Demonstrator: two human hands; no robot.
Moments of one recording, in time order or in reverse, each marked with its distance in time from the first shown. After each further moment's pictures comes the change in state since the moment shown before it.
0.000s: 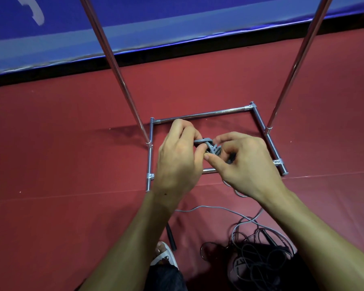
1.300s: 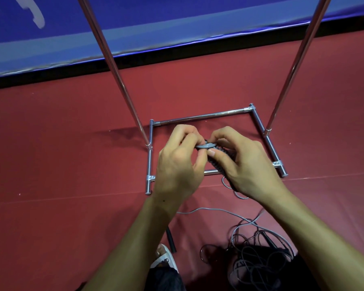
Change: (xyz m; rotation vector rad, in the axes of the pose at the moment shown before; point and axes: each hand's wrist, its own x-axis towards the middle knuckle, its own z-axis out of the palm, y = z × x) left_hand -0.003 0.000 0.000 -0.071 0.052 0.106; right_hand 0.000 0.004 -0.003 0.142 -0.100 -0.044
